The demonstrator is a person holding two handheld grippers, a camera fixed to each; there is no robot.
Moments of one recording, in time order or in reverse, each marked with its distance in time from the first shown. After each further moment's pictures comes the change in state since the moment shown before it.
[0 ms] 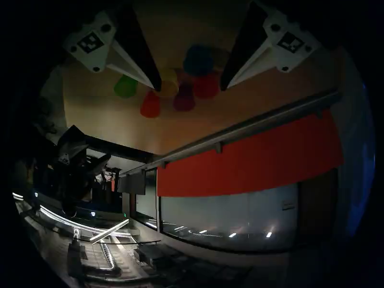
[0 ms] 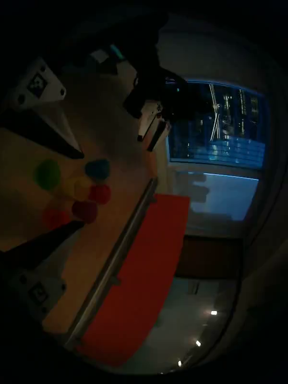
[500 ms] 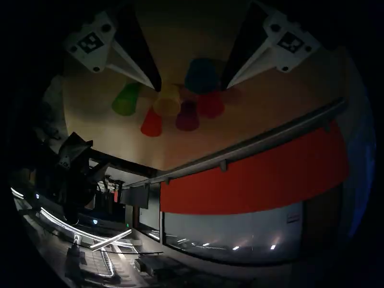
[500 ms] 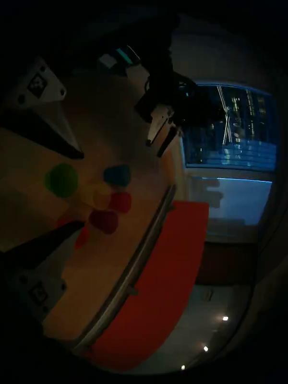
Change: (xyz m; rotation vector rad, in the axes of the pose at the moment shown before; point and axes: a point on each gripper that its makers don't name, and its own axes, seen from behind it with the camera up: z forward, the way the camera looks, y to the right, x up) left arm -0.049 0.004 0.019 -0.040 -0.096 -0.010; right arm -0.047 -0.009 0.021 0.046 -0.104 0.013
